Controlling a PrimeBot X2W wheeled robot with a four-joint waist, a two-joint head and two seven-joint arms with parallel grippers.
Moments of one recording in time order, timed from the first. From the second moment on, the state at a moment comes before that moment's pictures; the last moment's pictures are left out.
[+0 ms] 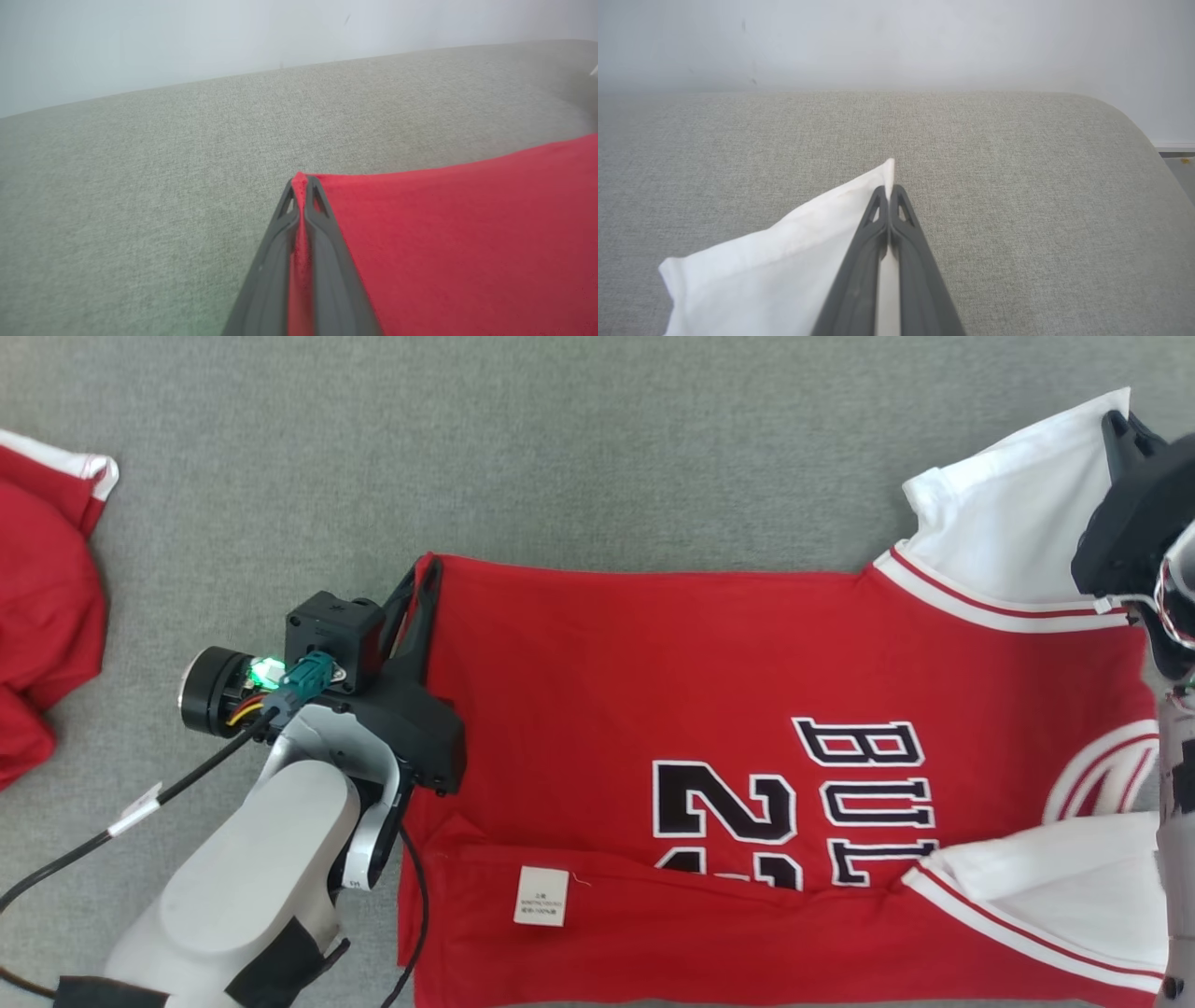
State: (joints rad) left arm -0.78 0.36 -0.74 0.38 -0.63 0.21 -0.07; right arm -0.85 -0.26 -0.14 0.43 0.12 0.13 0.50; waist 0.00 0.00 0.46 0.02
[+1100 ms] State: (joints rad) left arm -0.47 0.45 -0.81 0.33 -0.63 0.21 -0.21; right arm -0.07 -0.31 -0.10 -0.20 0.47 0.13 0.80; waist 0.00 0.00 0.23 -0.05
